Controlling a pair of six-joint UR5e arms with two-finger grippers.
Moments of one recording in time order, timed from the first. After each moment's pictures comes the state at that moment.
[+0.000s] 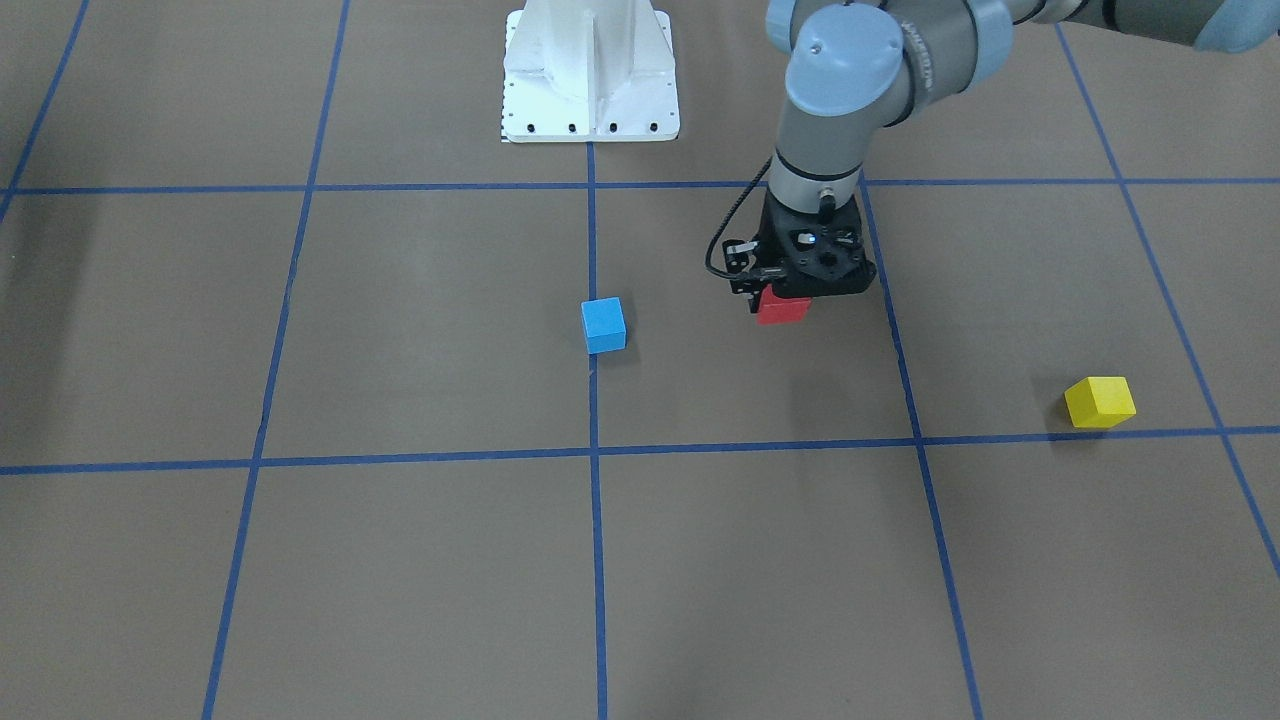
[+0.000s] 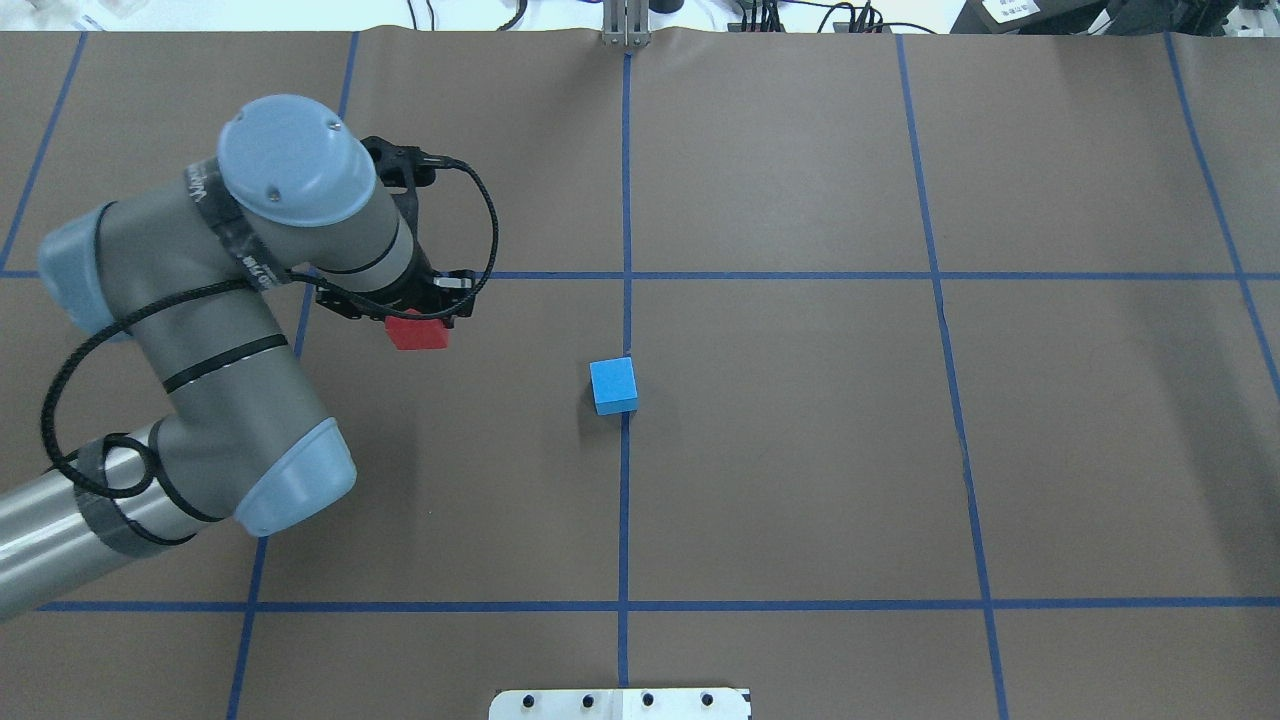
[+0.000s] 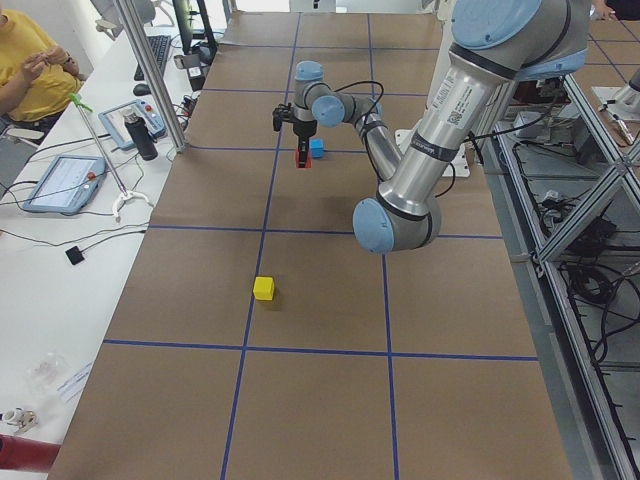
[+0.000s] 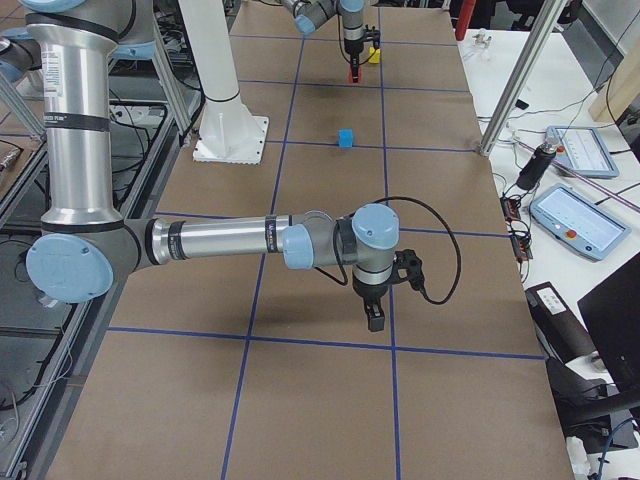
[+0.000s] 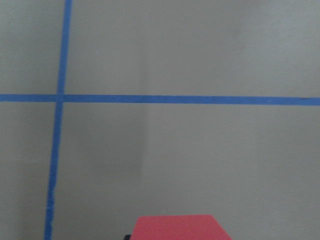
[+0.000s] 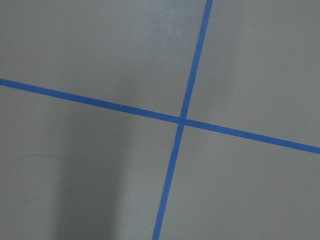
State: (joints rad) left arm -0.66 -2.21 -1.80 -1.41 -1.89 -1.12; right arm 1.55 -1.63 1.70 -1.53 2.26 -0.12
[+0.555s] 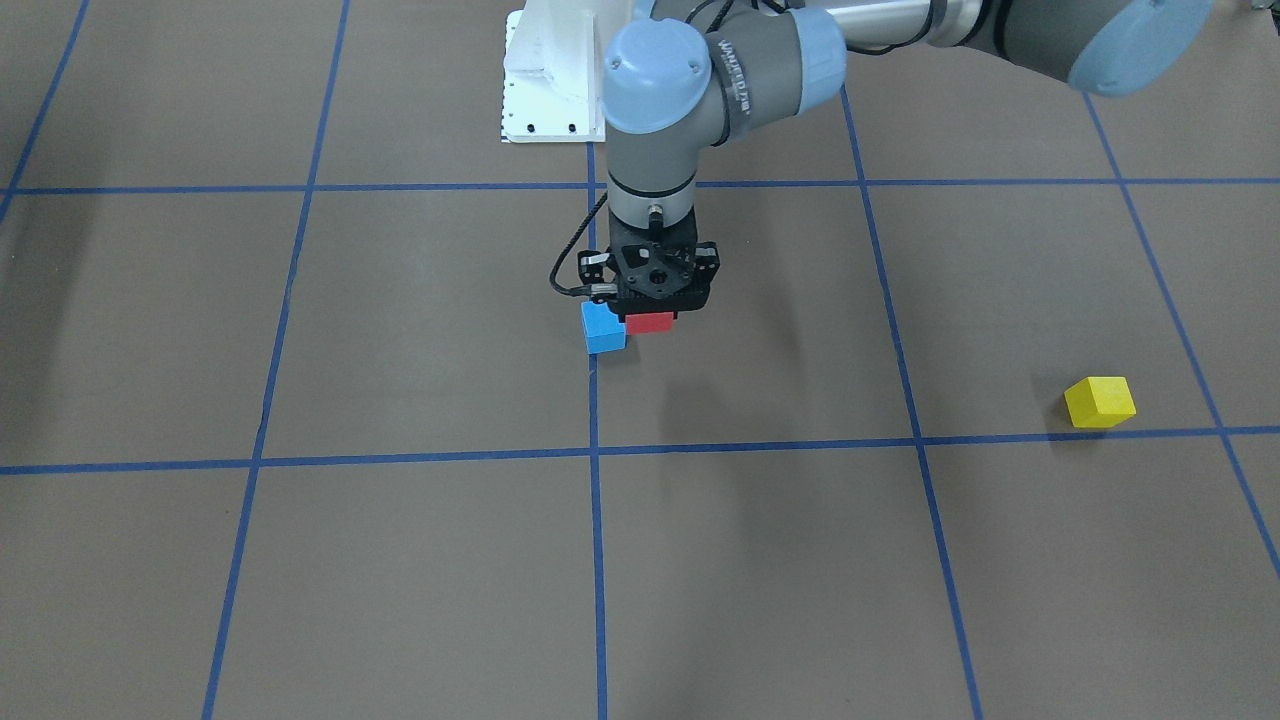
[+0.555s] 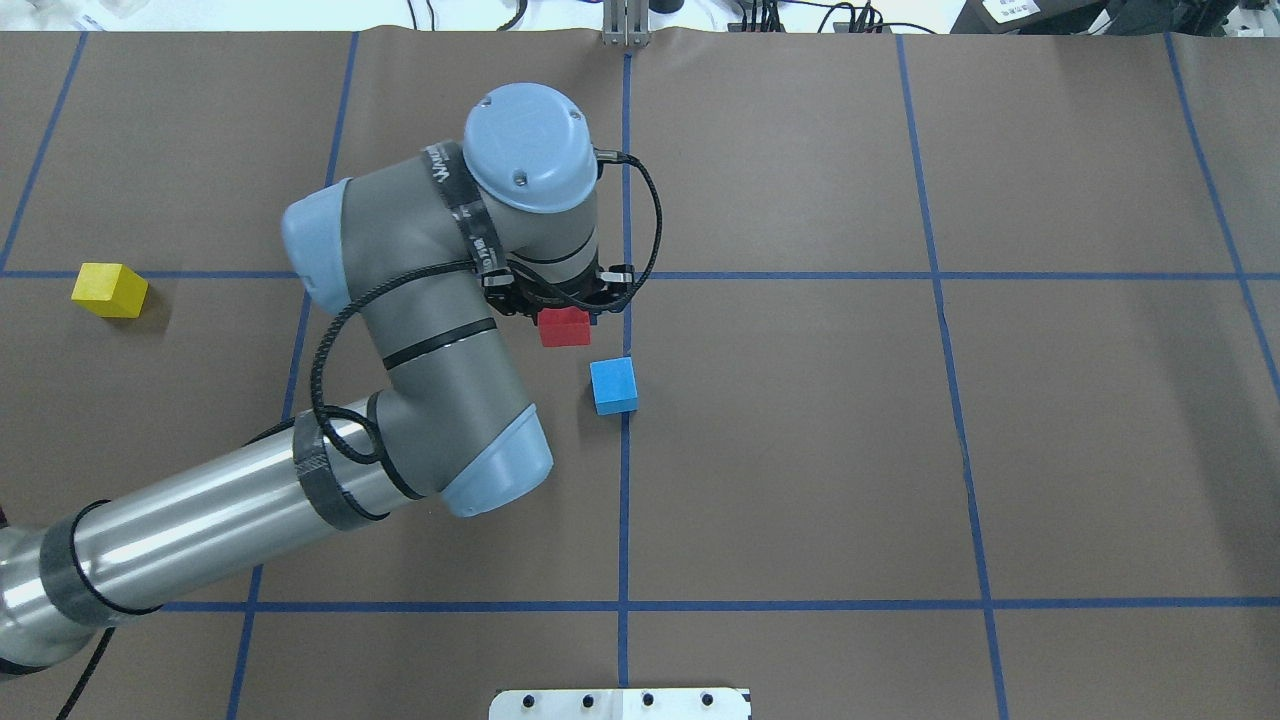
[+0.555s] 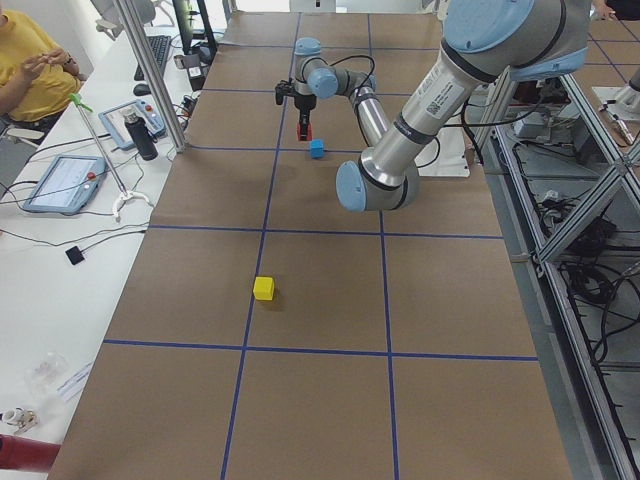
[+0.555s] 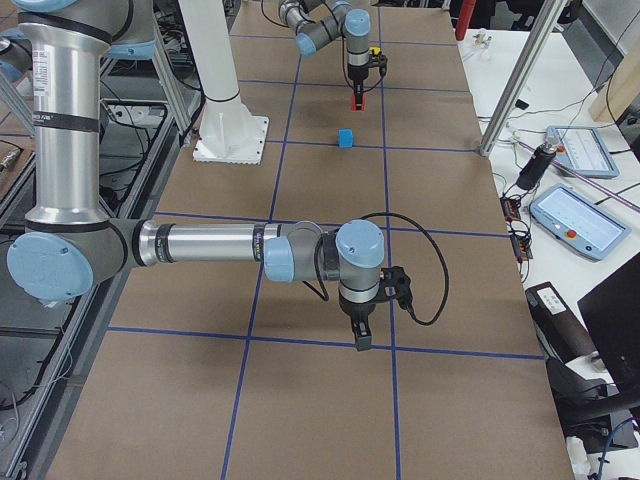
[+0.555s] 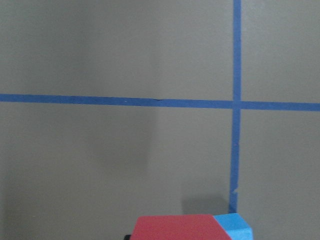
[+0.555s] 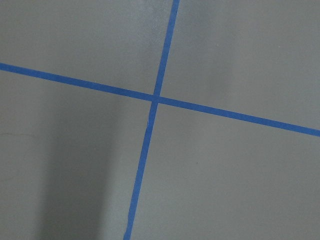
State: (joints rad) left arm -0.57 -2.48 -1.54 -1.41 -1.87 -1.18; right arm 1.57 -1.65 1.70 -1.53 2.26 -0.13
